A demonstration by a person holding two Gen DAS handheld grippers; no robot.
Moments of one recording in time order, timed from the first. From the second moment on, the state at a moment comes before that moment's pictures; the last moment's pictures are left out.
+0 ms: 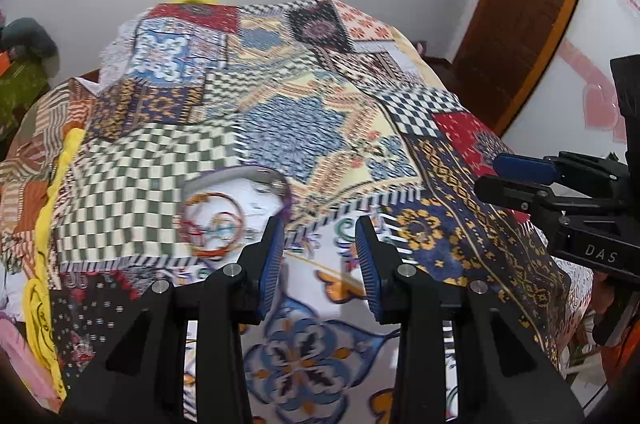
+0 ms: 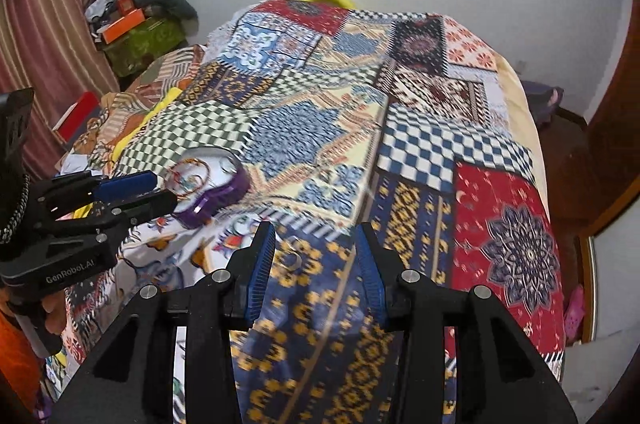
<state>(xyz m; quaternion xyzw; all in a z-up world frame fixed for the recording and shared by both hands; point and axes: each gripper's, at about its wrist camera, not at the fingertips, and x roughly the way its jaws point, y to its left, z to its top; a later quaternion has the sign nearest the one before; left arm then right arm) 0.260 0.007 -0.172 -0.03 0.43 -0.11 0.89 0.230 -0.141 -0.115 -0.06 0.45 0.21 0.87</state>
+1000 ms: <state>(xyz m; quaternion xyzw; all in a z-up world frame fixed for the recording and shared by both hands) 0.284 -0.051 -0.217 -0.04 0.48 -0.18 0.86 0.228 -0.162 -0.136 -0.04 0.46 0.22 0.86</state>
